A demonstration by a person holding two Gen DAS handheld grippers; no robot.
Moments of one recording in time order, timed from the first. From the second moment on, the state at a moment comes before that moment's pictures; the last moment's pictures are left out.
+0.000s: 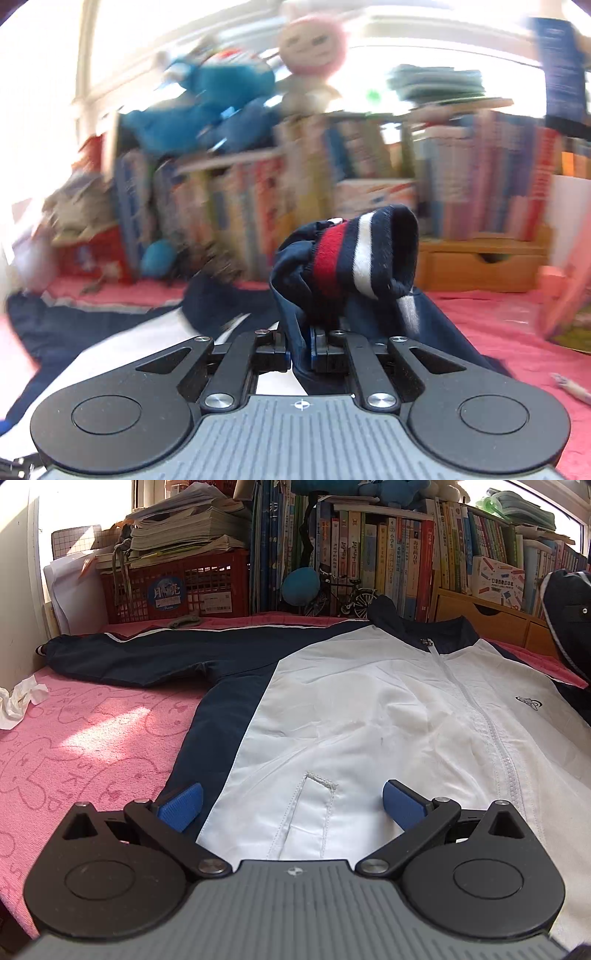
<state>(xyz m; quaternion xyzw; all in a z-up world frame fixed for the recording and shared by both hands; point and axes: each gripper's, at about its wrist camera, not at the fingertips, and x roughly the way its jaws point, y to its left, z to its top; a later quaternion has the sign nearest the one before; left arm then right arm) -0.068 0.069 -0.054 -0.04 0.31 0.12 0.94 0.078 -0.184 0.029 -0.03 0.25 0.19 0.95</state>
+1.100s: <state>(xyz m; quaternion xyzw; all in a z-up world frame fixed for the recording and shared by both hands) -0.071 0.083 0.002 -0.16 0.24 0.03 0.96 -0.008 -0.140 -0.021 -0.25 0.26 0.15 0.92</state>
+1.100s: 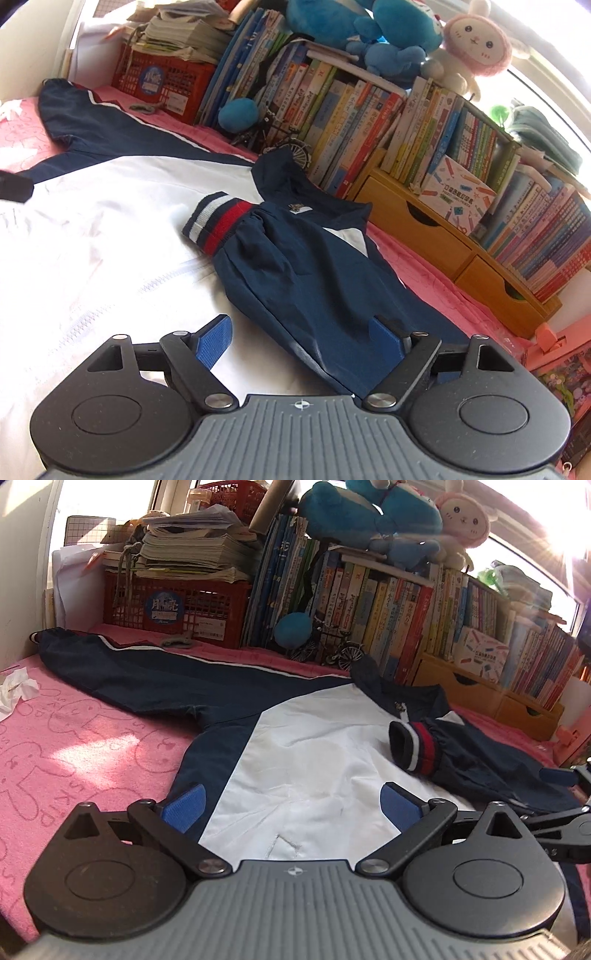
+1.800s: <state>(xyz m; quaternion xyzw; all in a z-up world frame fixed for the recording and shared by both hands) 0.095 -0.027 -0.049 -0.05 0.36 0.02 0.93 -0.041 -0.207 -0.049 -0.16 0.28 0.08 0.94</state>
